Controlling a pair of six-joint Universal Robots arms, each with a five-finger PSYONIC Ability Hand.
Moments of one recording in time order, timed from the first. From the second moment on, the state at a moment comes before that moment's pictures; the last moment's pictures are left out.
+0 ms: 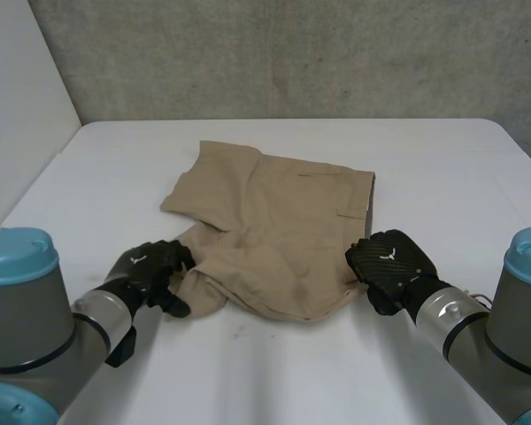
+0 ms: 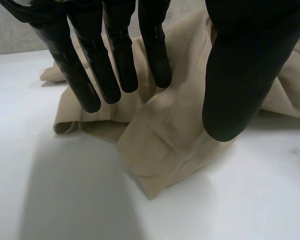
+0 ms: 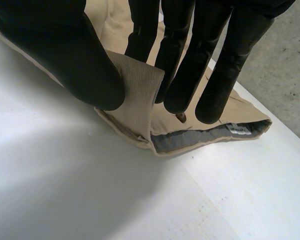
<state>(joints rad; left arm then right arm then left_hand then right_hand) 4.35 -1.89 -1.90 3.37 -1.46 3.05 1.93 -1.26 1.89 -0.27 1.28 2.64 0.63 0.63 0.63 0.63 0.45 0.96 1.17 1.18 1.19 0.98</state>
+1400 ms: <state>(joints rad) 4.19 -2.34 -1.18 3.53 -1.56 3.94 1.94 -0.97 1.27 0.05 1.55 2.44 1.14 1.19 1.19 1.20 0.96 0.97 1.17 1.18 1.19 1.00</state>
